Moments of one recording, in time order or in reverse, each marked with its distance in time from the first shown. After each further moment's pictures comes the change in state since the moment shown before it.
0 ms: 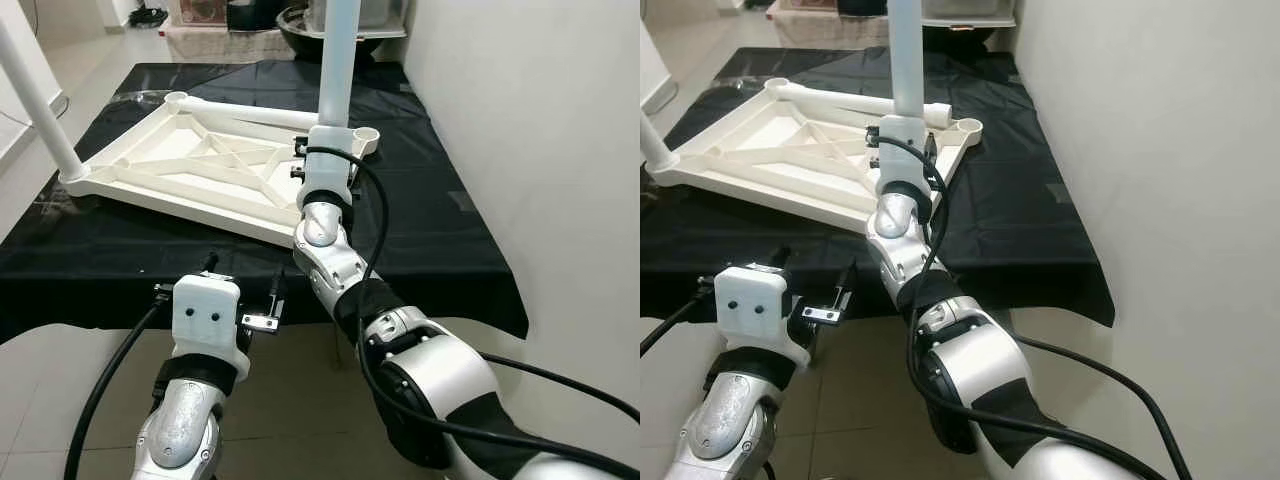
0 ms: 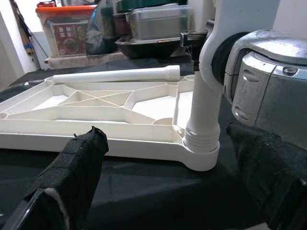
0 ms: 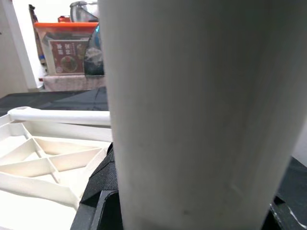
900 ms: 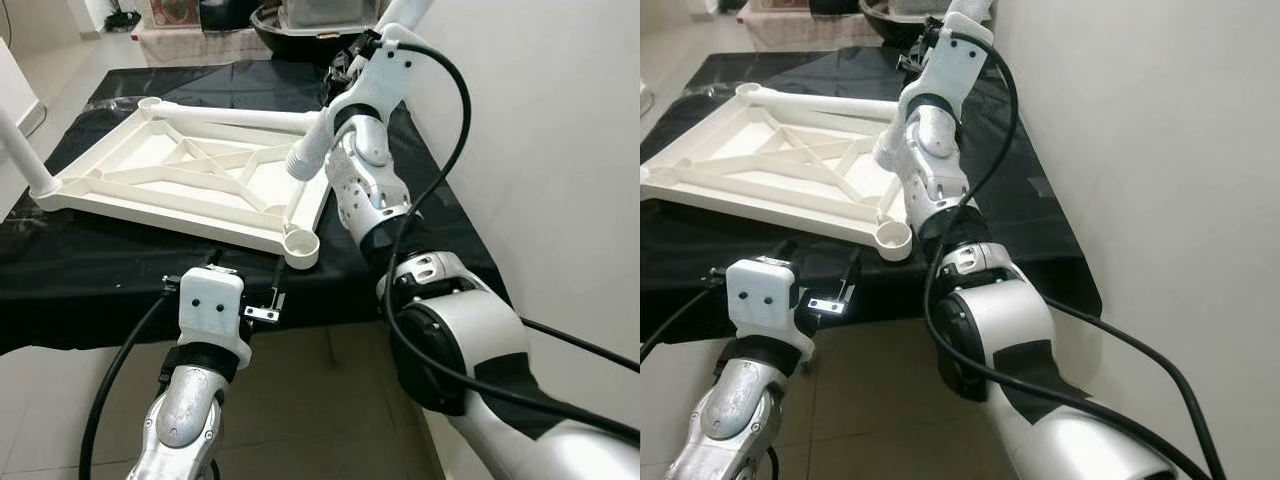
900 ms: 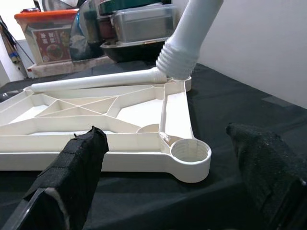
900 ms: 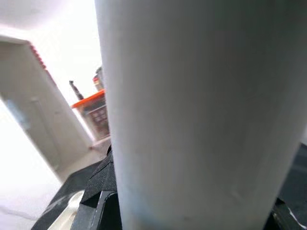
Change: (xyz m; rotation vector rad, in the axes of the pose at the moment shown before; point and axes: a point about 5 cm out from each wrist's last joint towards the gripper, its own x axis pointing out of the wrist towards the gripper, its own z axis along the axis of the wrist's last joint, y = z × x) left arm 0.016 0.004 -0.010 0.013 -0.016 -0.012; right arm 0.041 -0.036 0.088 0.405 -0.137 0.153
